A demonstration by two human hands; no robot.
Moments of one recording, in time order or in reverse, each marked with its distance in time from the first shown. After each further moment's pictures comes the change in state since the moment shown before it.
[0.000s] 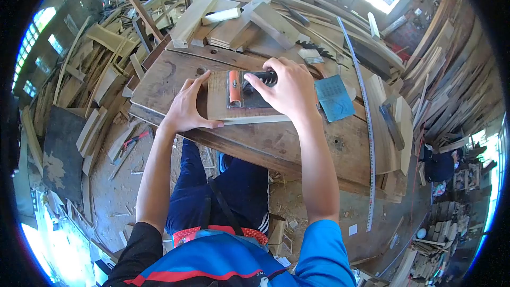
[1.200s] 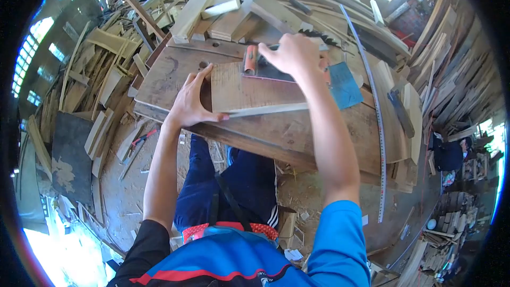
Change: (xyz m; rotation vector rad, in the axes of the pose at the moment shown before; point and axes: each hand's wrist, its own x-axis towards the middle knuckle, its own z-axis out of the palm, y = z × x) left_hand 0.003 0.000 0.001 0.031 -0.002 -0.010; right_hand 0.055 0.042 0.025 -0.291 -0.284 0.198
